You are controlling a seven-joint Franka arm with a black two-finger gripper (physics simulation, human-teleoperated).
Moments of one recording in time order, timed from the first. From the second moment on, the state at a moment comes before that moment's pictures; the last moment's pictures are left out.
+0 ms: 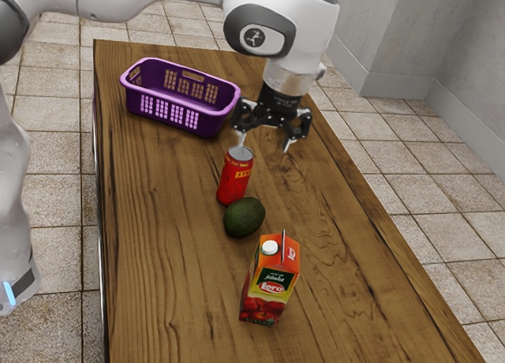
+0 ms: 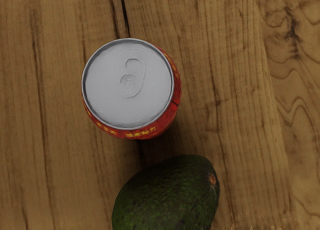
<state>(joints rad) -0.10 -0.15 -0.10 -1.77 0.09 1.60 -1.60</state>
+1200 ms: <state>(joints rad) 0.15 -0.37 -0.33 -2.25 -0.20 2.00 -1.17</state>
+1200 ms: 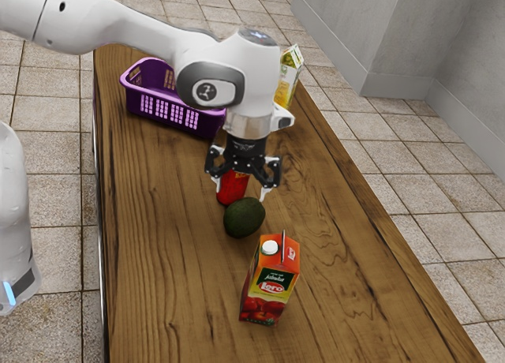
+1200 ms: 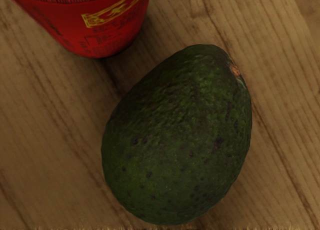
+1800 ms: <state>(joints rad) 0.22 -0.34 -0.32 -2.29 -0.26 2.04 -1.13</state>
